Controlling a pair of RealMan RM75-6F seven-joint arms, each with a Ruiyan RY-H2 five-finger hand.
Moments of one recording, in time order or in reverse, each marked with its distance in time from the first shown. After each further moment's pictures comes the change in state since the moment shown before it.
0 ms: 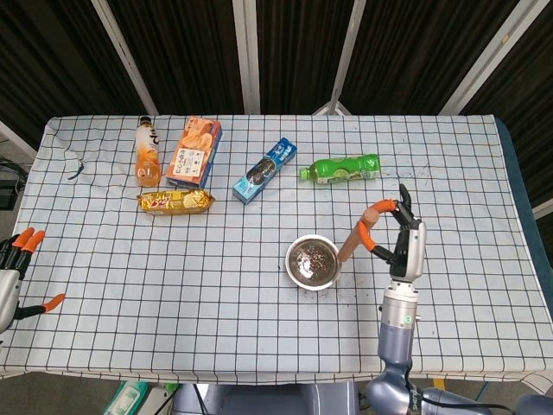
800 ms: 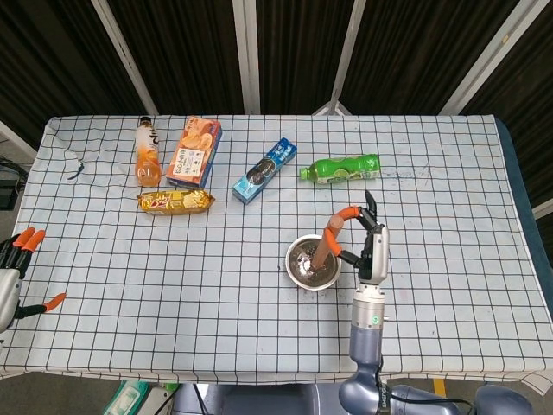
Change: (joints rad) left arm -0.003 0.001 -0.002 -0.011 -0.010 -0.008 -0.010; right arm 0.060 -0.172 -0.007 0.142 -0.004 -0.010 -0.008
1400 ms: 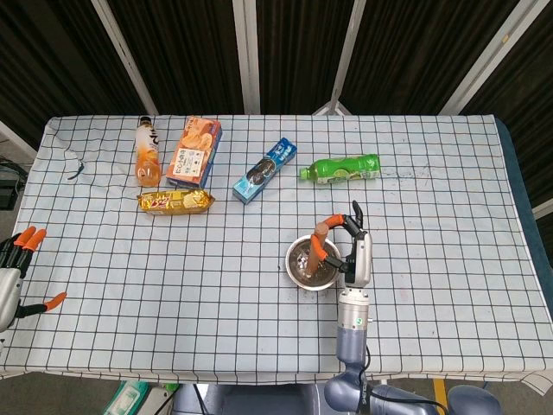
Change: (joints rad) left arm -0.004 -0.002 -0.002 0.005 0.003 0.001 -0.002; right arm 0.025 -0.135 -0.017 0.231 0.002 -0.014 0.055
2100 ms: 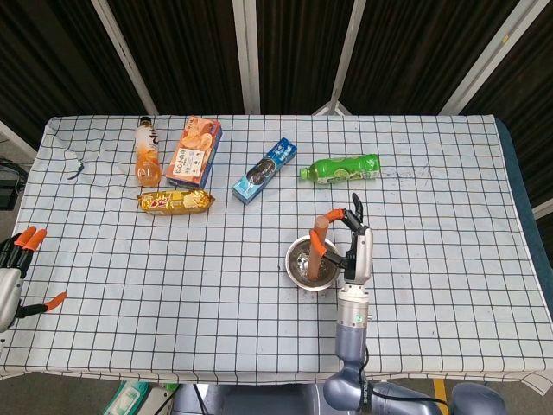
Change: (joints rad) left arm 0.001 0.000 0.002 -0.002 0.003 0.005 0.002; right arm 0.012 0.025 0.034 -0.079 -0.023 0.006 -0.040
